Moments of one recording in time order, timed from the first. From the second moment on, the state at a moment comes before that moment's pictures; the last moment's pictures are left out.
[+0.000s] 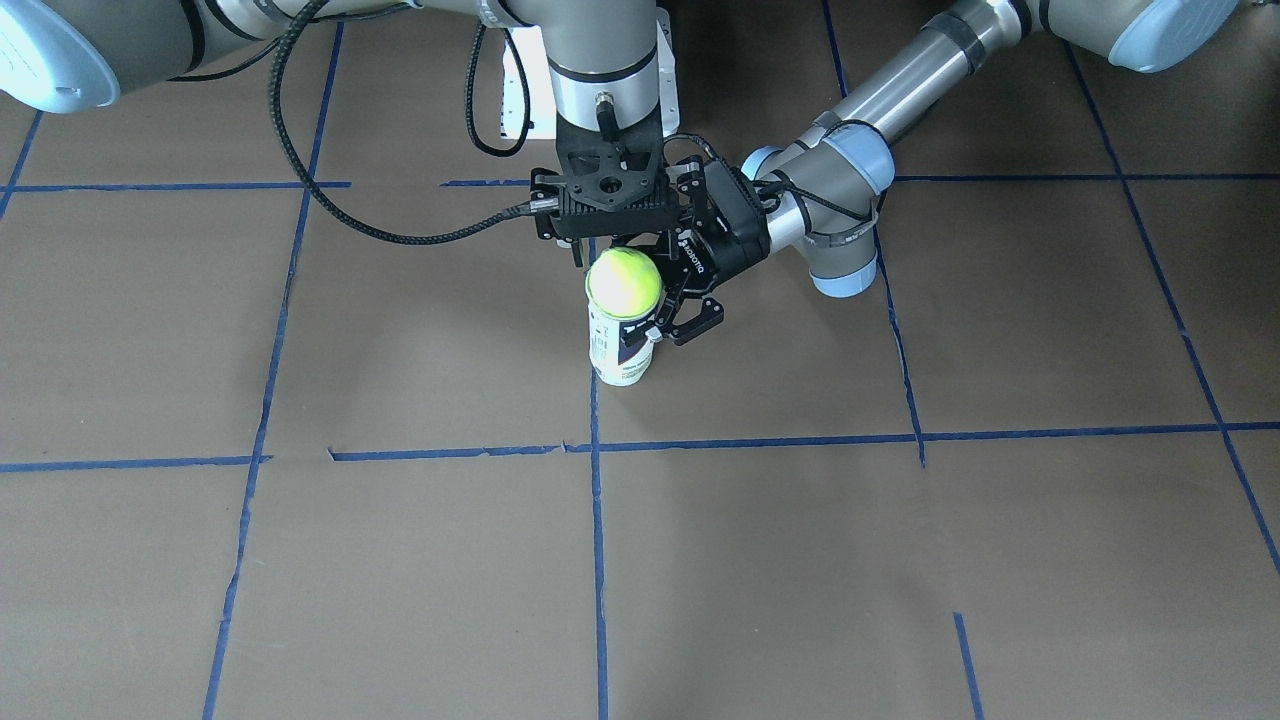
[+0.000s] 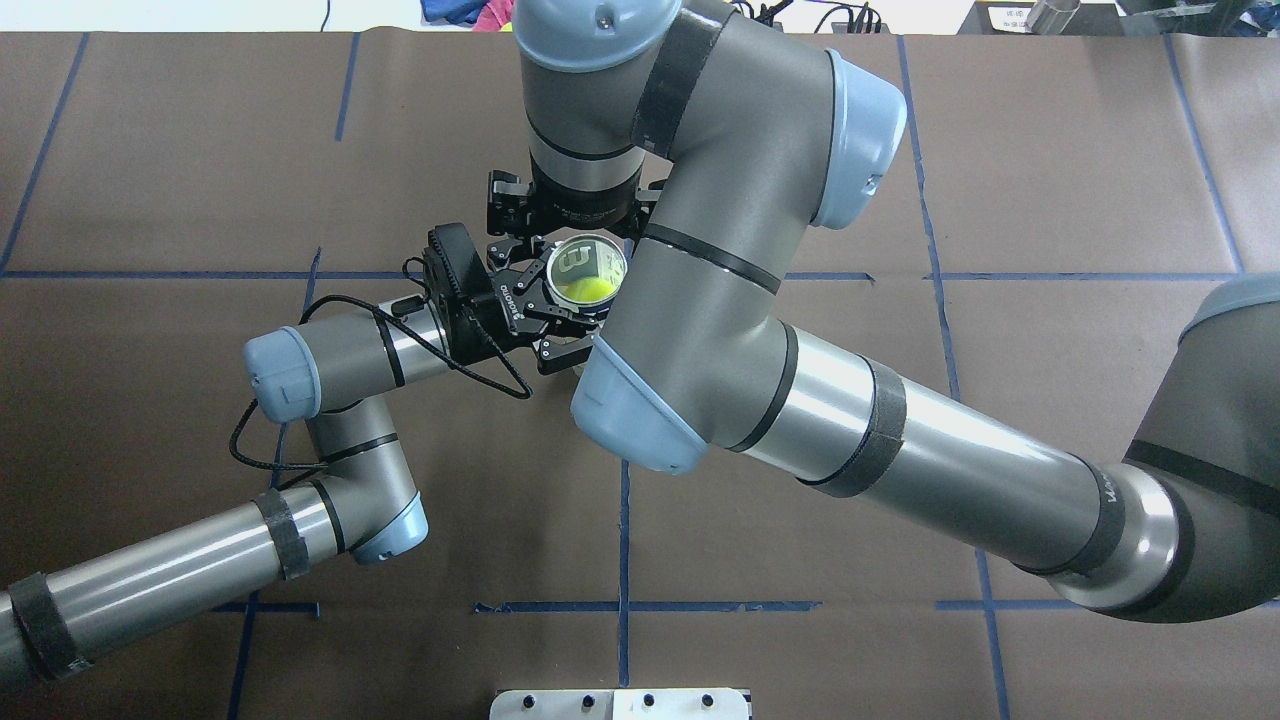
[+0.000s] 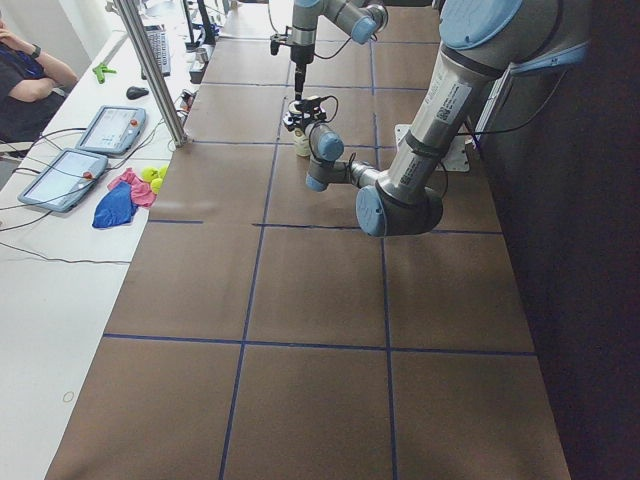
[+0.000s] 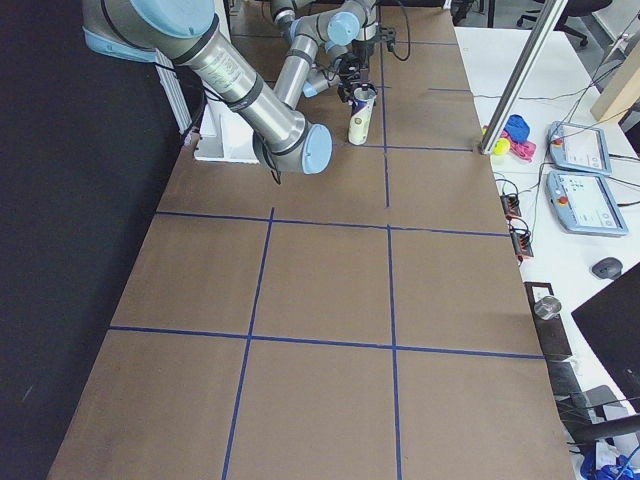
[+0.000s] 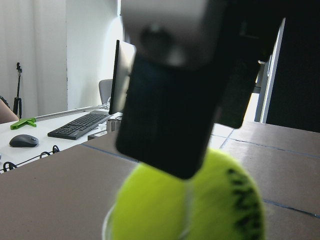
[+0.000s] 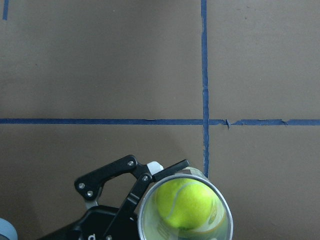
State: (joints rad) left arm -0.51 -2.22 -1.16 -3.39 -1.57 -0.42; right arm 0.63 -0.53 1.63 -1.84 1.91 1.15
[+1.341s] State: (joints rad) left arm -0.60 -2.20 -1.30 -3.32 -1.58 -0.43; right arm 0.96 -0.78 1.68 -1.83 2.15 0.66
